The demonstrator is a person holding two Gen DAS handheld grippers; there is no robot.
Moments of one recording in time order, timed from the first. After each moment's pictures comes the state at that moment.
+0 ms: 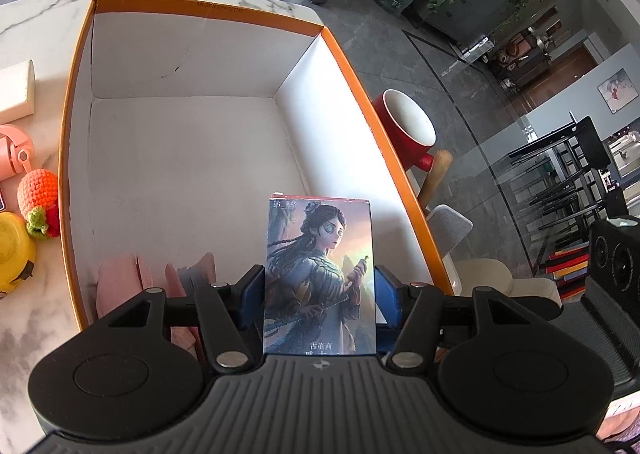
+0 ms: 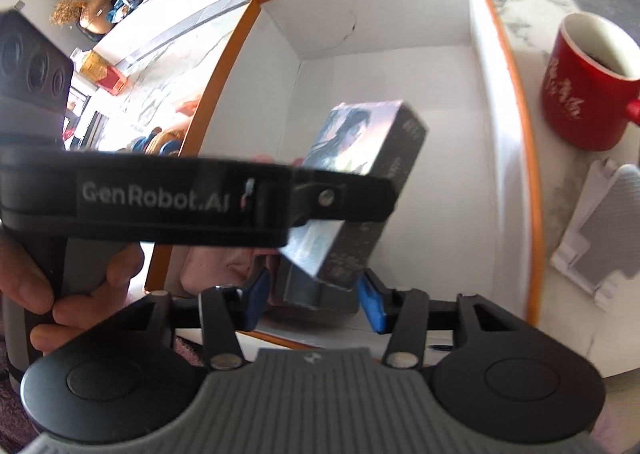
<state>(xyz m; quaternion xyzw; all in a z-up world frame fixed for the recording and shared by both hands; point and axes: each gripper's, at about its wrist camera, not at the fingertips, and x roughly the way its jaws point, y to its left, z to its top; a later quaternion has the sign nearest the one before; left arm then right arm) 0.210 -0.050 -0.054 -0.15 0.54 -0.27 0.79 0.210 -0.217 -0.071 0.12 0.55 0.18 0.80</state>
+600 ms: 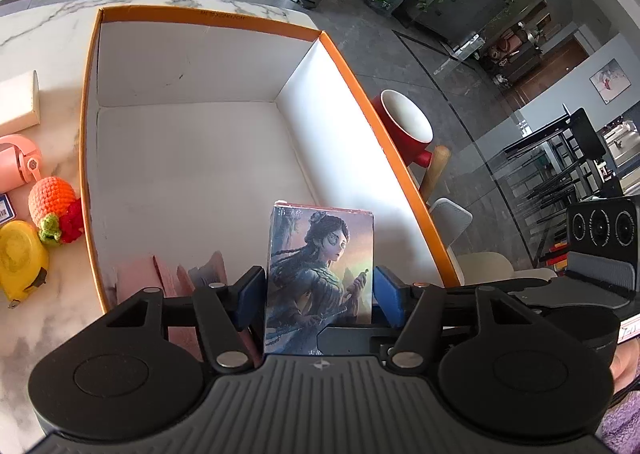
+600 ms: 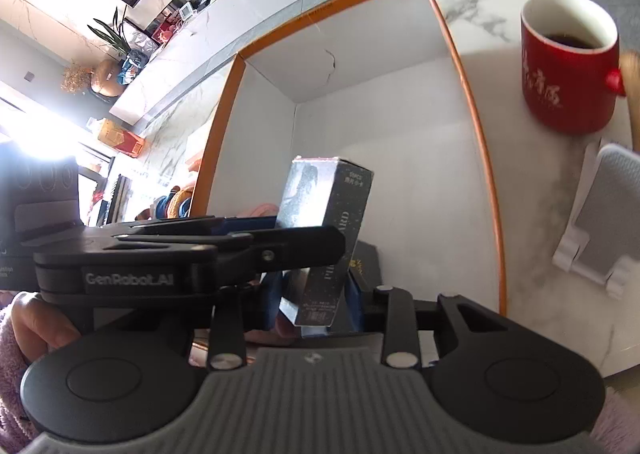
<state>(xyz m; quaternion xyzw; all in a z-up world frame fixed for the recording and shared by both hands) 0.202 -0.037 -0.050 -0.14 0.52 -0.28 0.79 0.204 -0.253 -0.077 0.23 0.53 0.19 0.79</state>
